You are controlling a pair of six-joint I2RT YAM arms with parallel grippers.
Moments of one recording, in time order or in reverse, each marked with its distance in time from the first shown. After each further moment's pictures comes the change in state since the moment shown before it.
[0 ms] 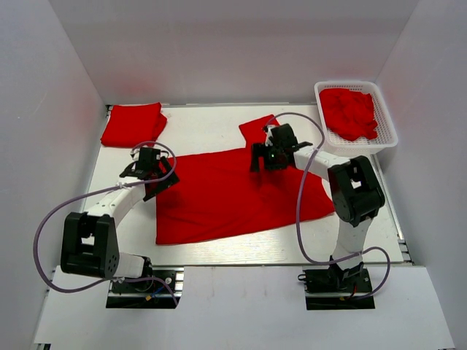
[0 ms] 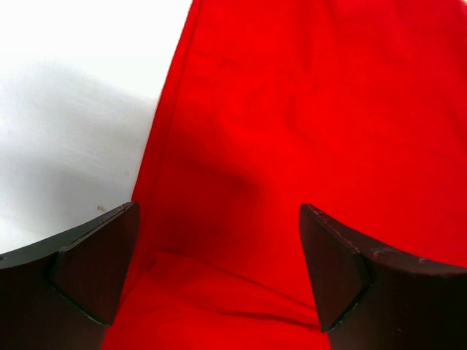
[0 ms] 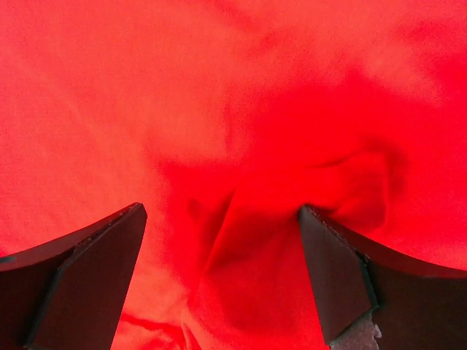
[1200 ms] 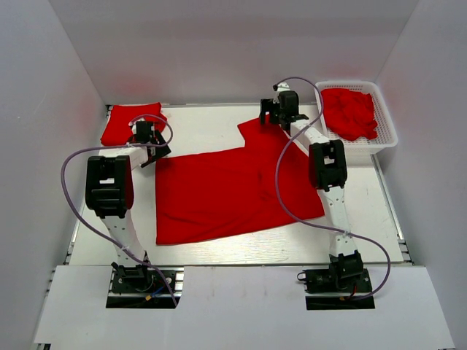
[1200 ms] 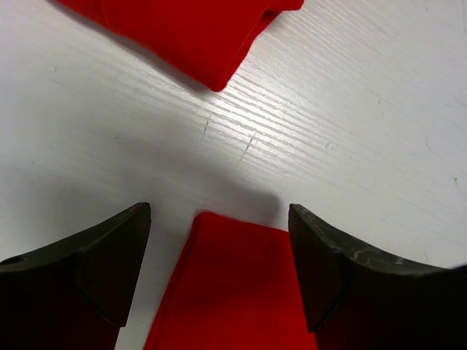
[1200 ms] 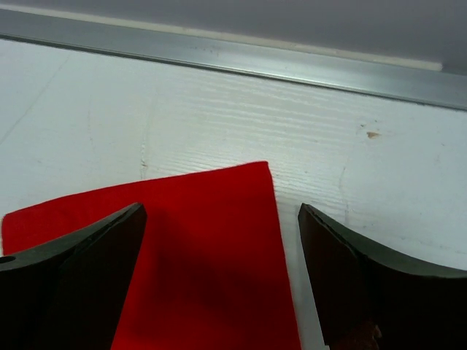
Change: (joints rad) left arm 0.147 0.598 0.435 0.283 0.011 0.169; right arm -0.178 0.732 0.967 0.153 0.160 -0.134
